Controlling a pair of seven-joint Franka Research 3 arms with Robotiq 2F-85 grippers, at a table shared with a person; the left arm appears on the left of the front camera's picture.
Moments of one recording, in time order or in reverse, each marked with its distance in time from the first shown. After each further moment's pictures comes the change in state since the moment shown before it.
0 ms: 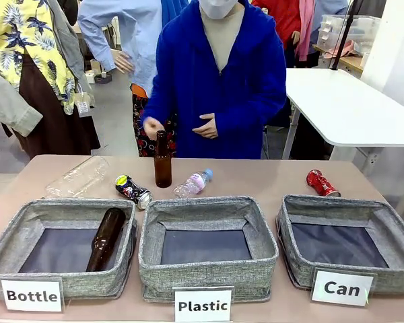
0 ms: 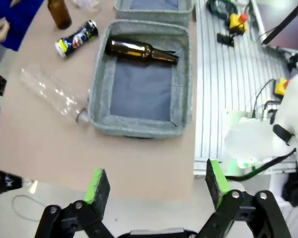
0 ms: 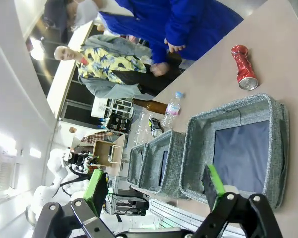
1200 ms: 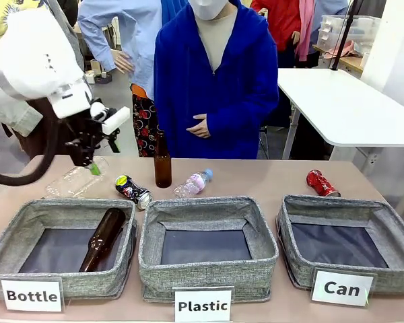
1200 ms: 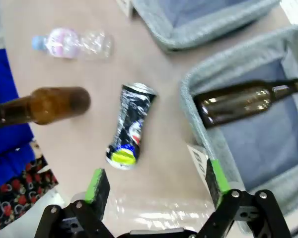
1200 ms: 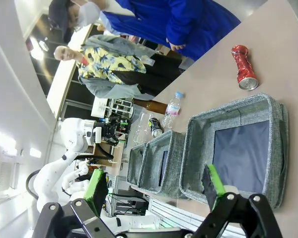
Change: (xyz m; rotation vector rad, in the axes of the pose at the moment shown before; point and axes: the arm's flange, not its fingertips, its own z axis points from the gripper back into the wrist) left arm 0.223 0.138 -0.270 0.031 0.294 -0.603; right arm 0.000 0.000 0.000 0.000 0.000 0.001
